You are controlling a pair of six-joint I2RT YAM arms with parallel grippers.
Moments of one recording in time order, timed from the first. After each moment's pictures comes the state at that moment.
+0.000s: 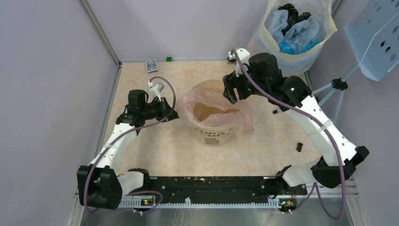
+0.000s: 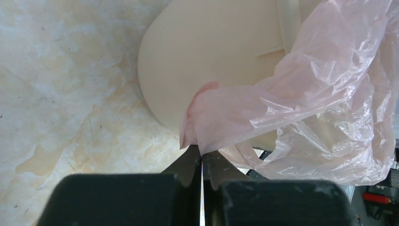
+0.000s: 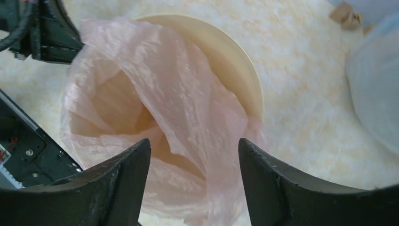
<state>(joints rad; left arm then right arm) -0.11 1.14 0.79 -0.28 0.80 -0.33 0.70 1.35 1.73 -0.97 0.03 0.03</state>
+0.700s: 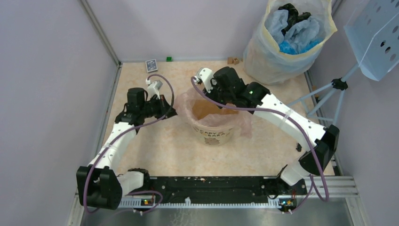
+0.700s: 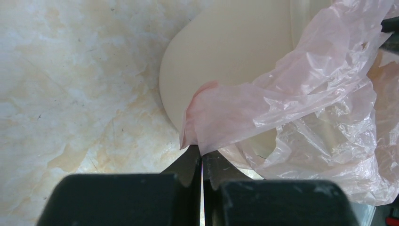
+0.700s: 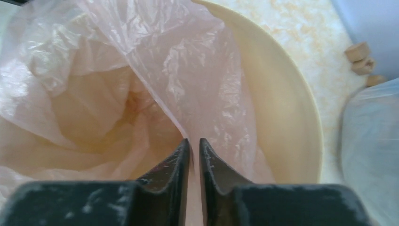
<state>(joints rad) -0.11 1.14 0.82 -0.30 0.70 -0.32 0.85 1.54 1.60 -0.74 0.06 -0.26</state>
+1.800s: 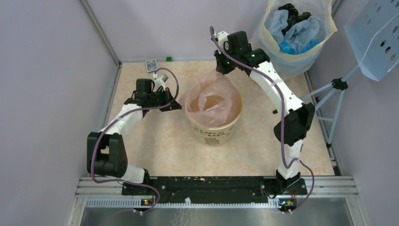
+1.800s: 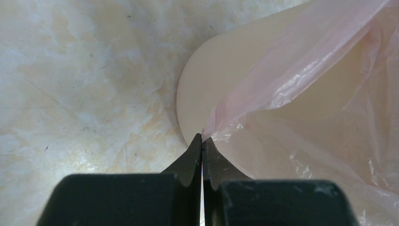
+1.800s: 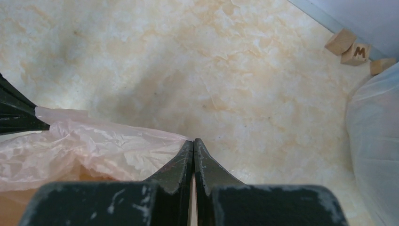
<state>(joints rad) -0.11 1.45 0.98 -0.27 0.70 -0.32 0.52 1.93 2.10 -0.80 -0.14 -0.08</state>
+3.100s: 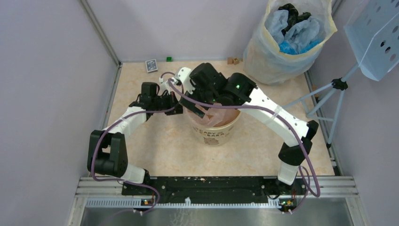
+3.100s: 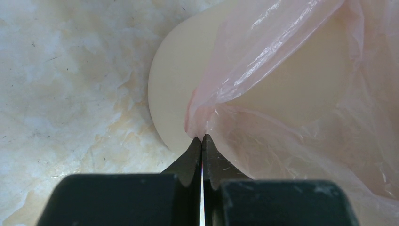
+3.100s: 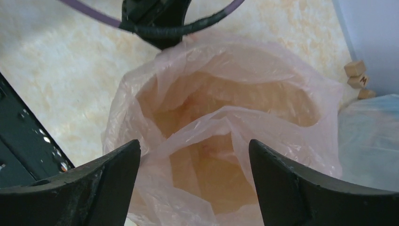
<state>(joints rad) -0.16 1.47 0.91 -0.18 0.78 -0.38 1.04 1.79 2.20 -1.15 0.18 -0.19</state>
